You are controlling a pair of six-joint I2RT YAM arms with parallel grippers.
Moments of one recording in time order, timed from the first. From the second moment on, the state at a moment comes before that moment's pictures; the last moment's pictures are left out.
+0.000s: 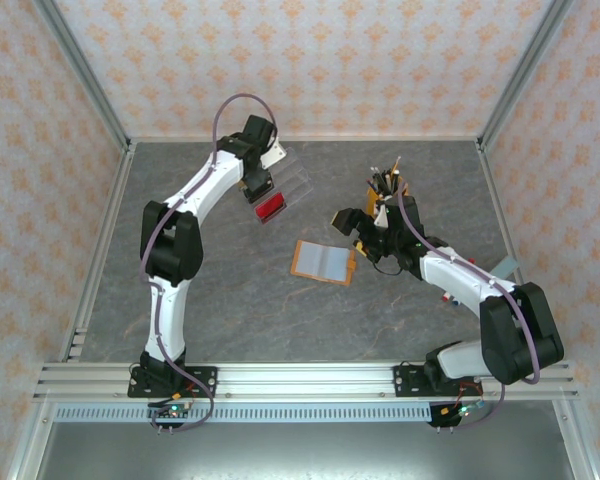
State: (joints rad) left arm -0.30 2.17 1.98 -0.86 -0.28 0.52; right arm 0.36 1.36 0.73 -0.03 -0.47 0.96
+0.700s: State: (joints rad) left arm -0.29 1.62 1.55 -0.67 0.10 -0.25; right arm 0.56 1.68 1.02 -0.41 -0.20 0.81
